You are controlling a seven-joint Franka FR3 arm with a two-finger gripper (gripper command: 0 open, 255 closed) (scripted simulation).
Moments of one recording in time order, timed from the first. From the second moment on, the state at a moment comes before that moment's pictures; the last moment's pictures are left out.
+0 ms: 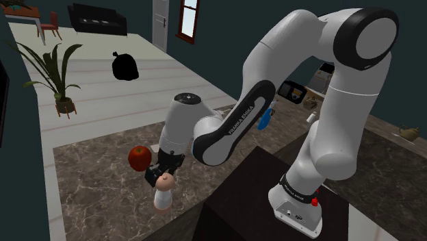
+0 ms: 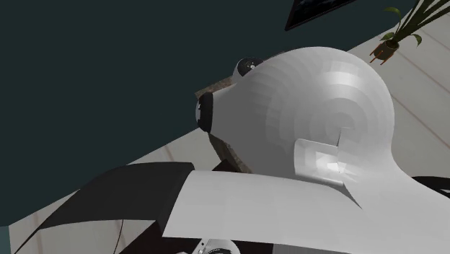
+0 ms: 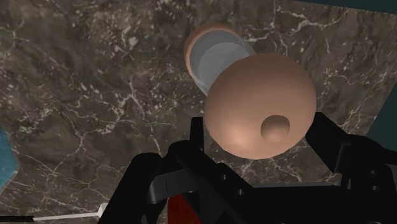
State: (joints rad) arm 0.25 0.22 0.42 -2.46 -0.13 2.82 0.82
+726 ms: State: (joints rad) arm 0.22 0.15 0.46 -2.46 -0.06 2.75 0.77
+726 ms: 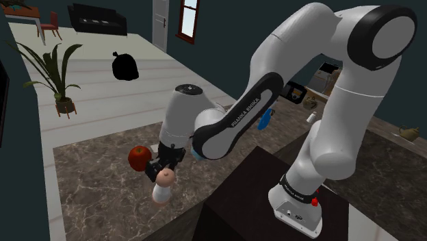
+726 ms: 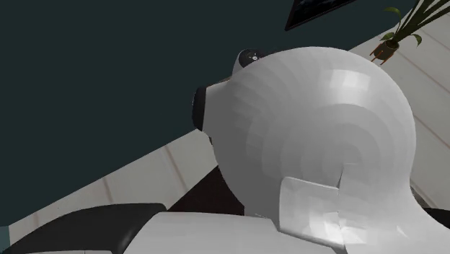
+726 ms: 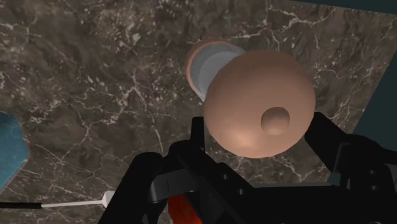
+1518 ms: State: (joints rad) arm 0.20 -0.01 0.49 -2.44 0.08 2.58 0.67
